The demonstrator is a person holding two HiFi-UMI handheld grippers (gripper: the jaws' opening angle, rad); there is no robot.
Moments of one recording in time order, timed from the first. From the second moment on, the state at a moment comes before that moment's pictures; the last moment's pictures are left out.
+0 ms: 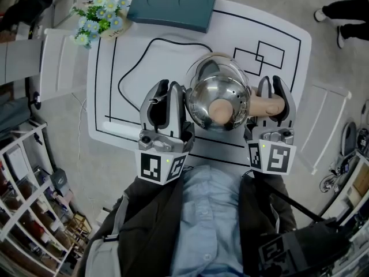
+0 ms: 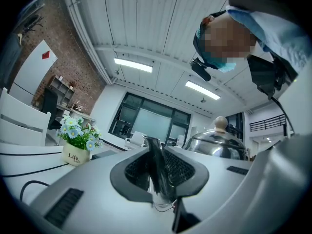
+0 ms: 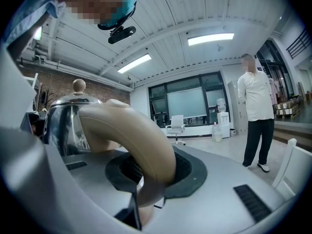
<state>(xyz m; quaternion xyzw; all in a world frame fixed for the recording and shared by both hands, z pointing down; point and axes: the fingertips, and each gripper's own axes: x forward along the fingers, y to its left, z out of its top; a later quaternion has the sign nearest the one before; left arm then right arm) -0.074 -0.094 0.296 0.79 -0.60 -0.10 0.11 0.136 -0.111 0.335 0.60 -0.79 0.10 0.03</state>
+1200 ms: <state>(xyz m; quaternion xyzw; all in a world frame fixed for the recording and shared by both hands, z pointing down) -0.074 -0.042 0.232 0.81 -0.57 -0.15 0.04 0.137 -0.059 0.267 0.62 -0.79 0.03 -0.01</state>
